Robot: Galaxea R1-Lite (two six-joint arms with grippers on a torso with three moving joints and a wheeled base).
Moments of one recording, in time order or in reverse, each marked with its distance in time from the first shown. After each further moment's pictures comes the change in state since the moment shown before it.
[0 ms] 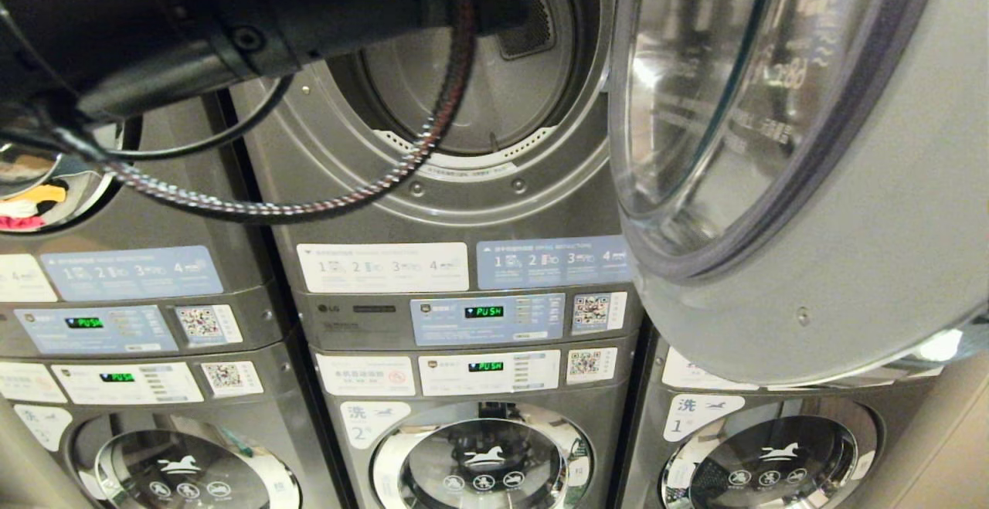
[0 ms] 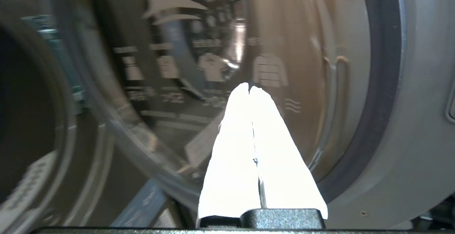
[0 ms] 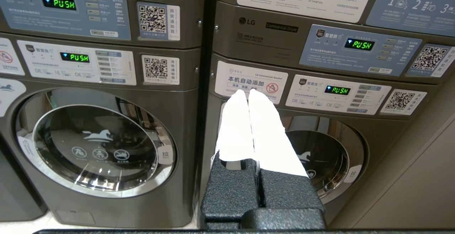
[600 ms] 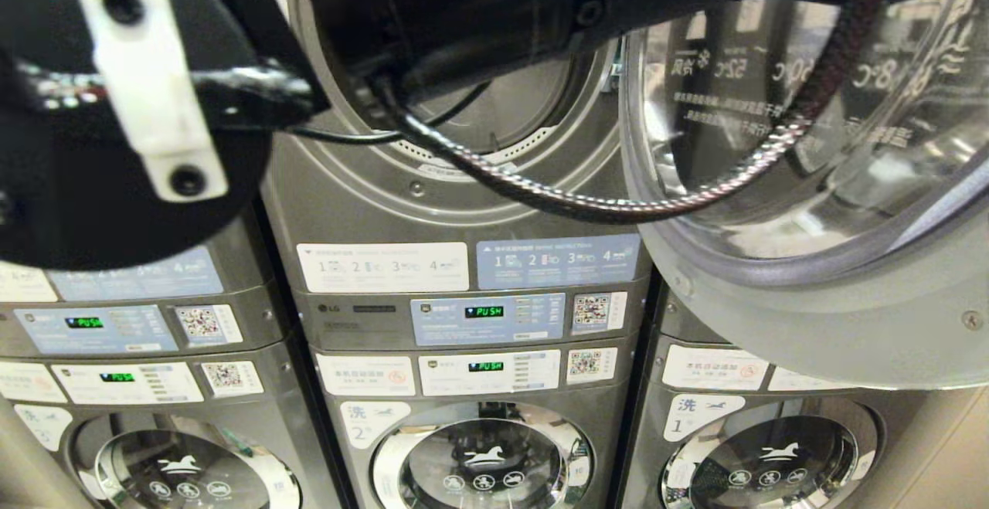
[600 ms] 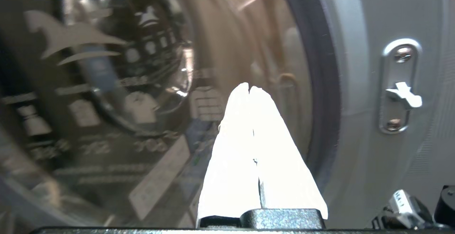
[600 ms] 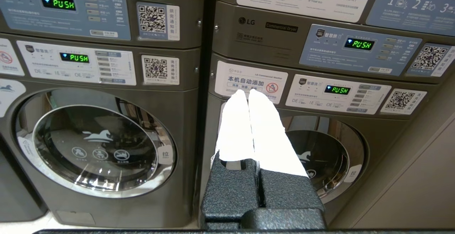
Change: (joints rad) left arm -0.187 0.255 -0.328 0.018 0.003 0.000; right arm 0.000 0.000 0.000 0.000 -0.001 0.002
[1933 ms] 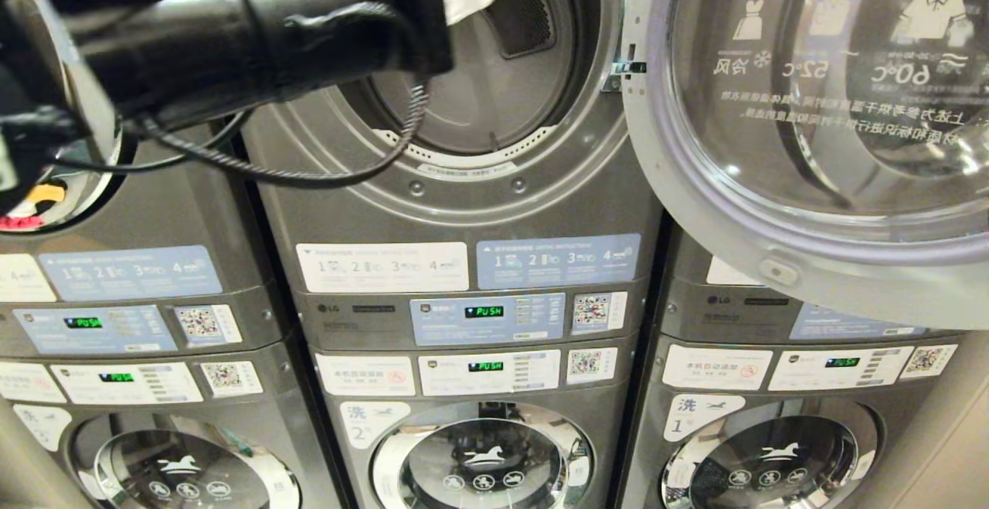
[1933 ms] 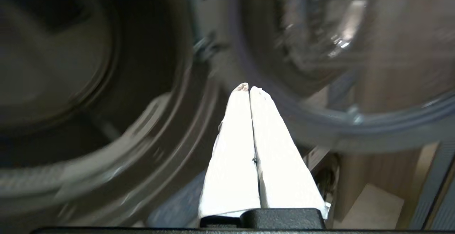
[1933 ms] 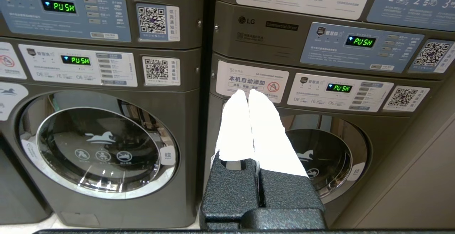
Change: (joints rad) left arm 0.403 -0.255 0.392 -0.003 0.172 0.002; right arm 0.000 0.000 0.000 0.000 -0.003 0.018
